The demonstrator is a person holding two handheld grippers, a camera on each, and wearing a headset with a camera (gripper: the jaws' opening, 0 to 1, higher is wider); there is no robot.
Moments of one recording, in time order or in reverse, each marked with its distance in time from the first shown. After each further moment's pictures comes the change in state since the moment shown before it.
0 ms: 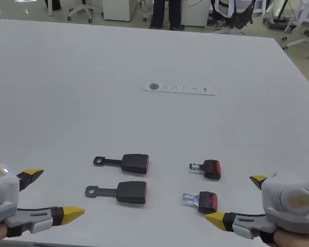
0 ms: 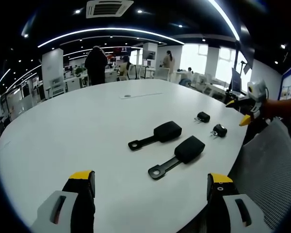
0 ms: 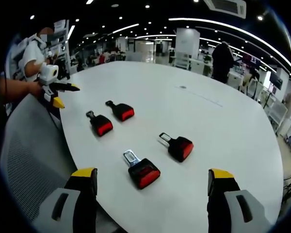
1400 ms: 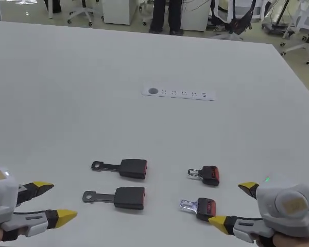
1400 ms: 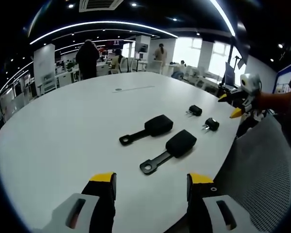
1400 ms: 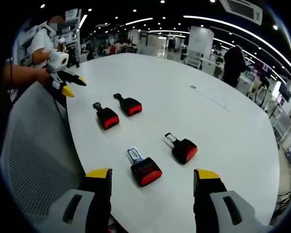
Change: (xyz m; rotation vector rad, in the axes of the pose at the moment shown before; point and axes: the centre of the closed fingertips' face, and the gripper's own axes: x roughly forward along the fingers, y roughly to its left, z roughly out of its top) left arm -0.001 -0.015 -0.003 0.018 0.075 -0.079; right arm 0.003 0.003 0.001 -0.111 0.058 0.051
